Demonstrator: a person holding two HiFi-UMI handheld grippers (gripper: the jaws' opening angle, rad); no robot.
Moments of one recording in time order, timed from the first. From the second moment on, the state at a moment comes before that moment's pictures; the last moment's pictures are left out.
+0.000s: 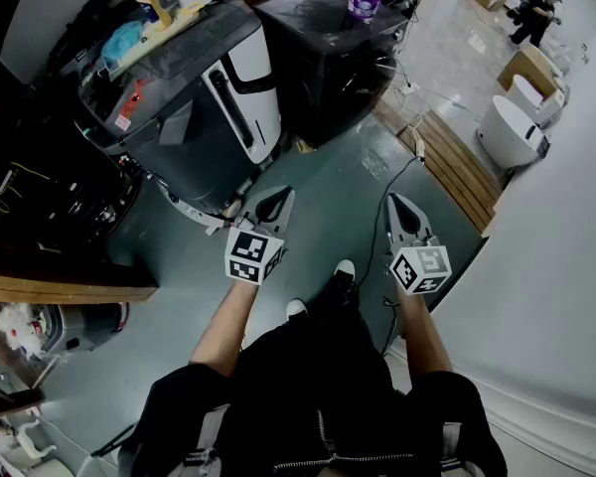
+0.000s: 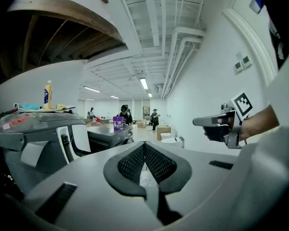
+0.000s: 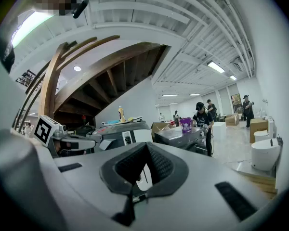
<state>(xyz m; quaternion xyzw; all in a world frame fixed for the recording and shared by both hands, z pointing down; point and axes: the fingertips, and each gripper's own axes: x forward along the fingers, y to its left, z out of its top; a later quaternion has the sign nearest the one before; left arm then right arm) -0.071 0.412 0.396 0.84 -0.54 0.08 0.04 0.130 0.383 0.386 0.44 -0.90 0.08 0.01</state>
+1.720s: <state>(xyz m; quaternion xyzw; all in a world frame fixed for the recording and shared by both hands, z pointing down) 0.017 0.223 0.394 0.81 -0.57 0.09 0.06 0.185 0.175 0.400 0.37 -0.92 0.09 0.03</state>
